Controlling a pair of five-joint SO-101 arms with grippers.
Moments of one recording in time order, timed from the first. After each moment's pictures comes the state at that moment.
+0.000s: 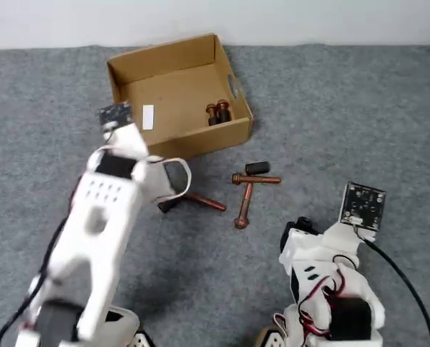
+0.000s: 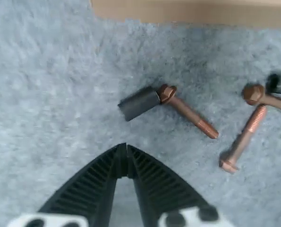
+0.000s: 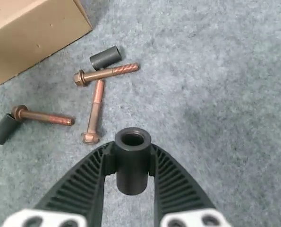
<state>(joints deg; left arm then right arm) 10.9 -11.8 24.7 77.8 44.1 -4.5 -92.0 65.3 80.8 -18.2</state>
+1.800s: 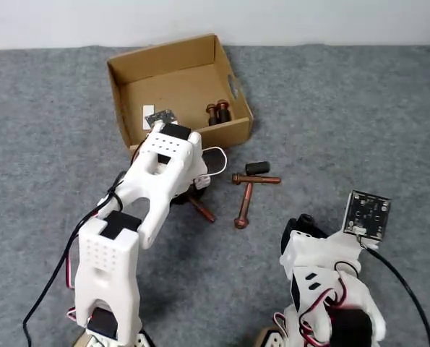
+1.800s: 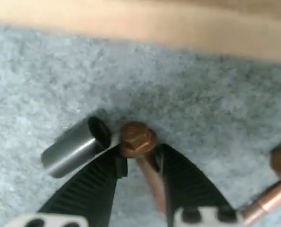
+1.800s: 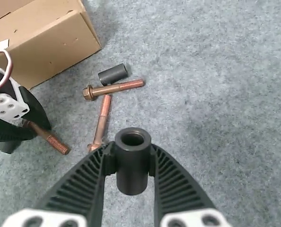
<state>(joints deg) 15.6 35.7 -8.4 80.1 52.9 -4.5 -98.2 66.2 80.8 -18.1</state>
